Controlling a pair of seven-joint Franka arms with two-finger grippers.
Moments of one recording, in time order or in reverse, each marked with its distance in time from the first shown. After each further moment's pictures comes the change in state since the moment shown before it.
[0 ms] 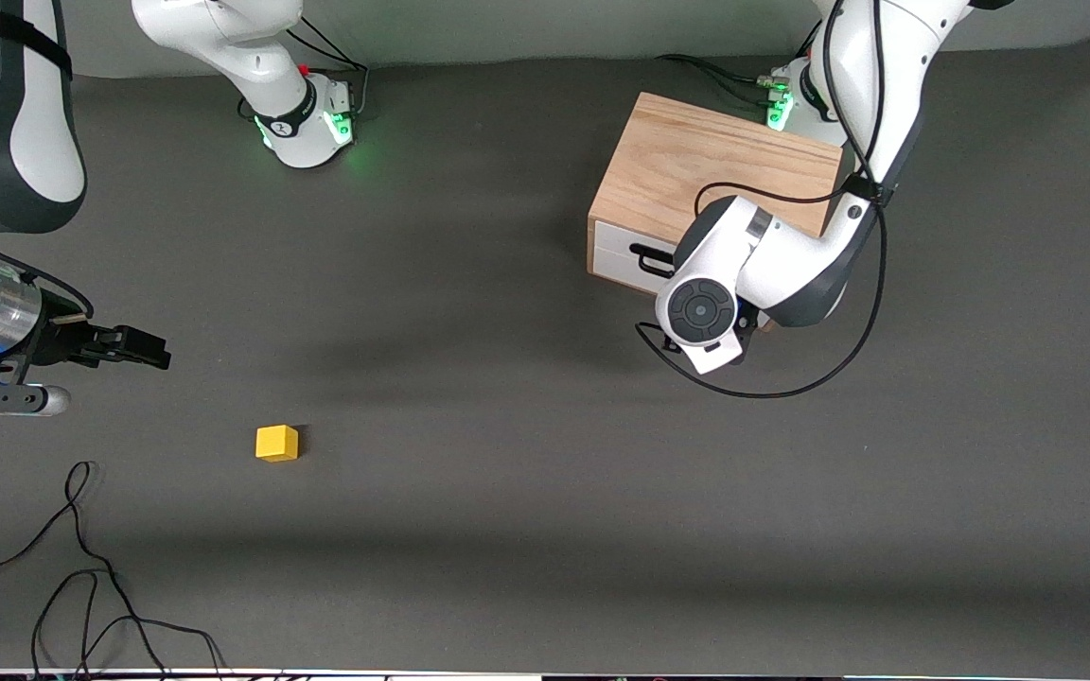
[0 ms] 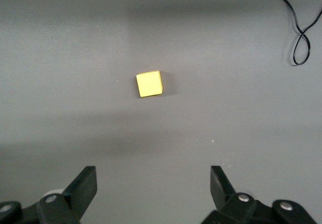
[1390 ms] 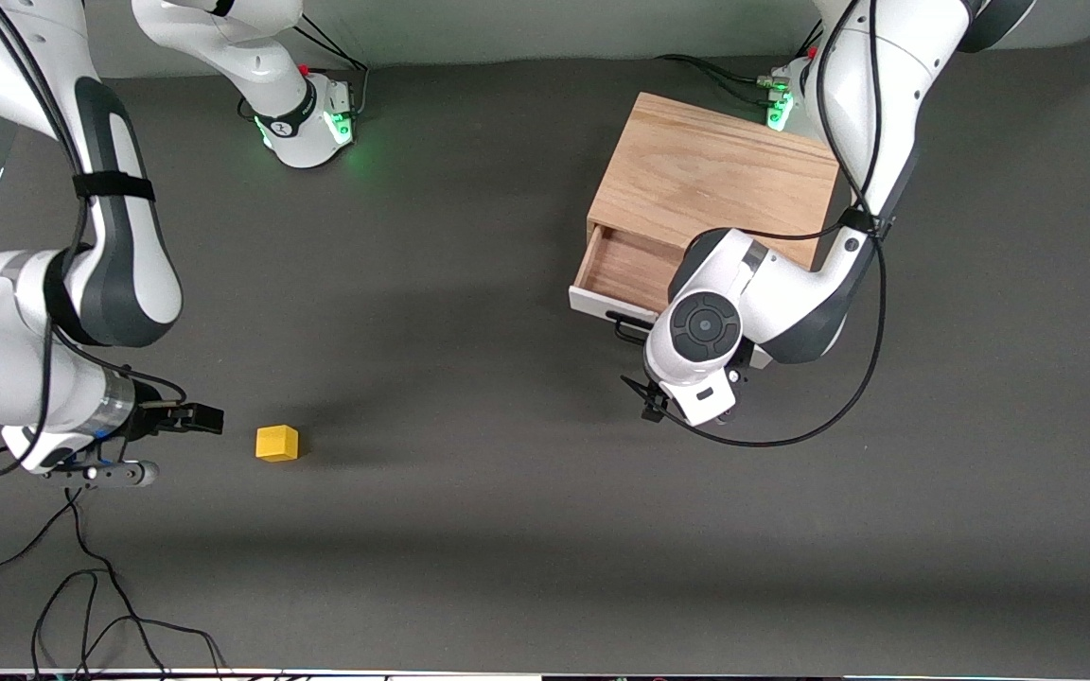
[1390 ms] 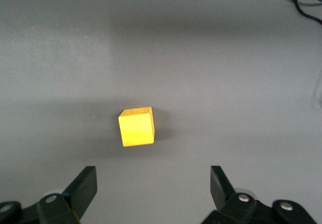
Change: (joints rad) left arm 0.002 0.131 0.001 0.204 0.100 0.229 0.002; right arm -0.001 0.258 0.000 -0.007 0.000 0.276 -0.058
